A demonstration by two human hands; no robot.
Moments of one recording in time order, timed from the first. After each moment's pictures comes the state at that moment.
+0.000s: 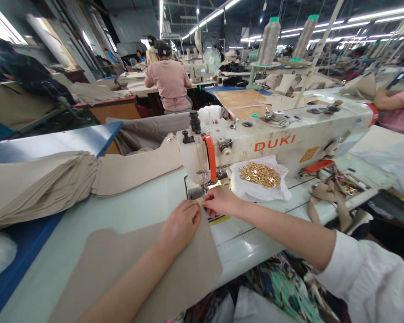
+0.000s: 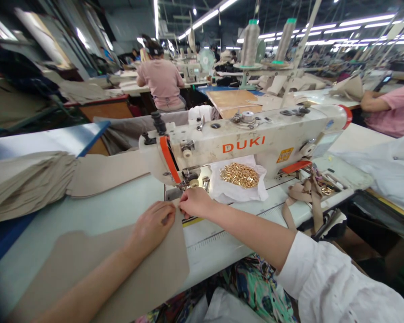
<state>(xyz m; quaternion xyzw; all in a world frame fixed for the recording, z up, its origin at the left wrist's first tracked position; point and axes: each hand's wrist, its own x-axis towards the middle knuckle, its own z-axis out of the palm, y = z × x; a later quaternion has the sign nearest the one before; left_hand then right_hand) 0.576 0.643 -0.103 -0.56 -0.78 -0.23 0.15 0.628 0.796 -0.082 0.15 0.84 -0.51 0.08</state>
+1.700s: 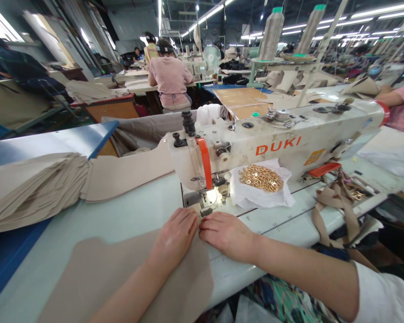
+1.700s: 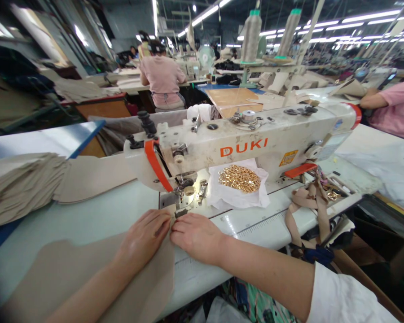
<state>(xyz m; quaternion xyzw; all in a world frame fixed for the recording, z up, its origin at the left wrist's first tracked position) 0.578 0.640 -0.104 -0.59 -0.76 -0.19 0.19 0.677 0.793 -0.114 -0.26 0.95 -0.11 -0.17</state>
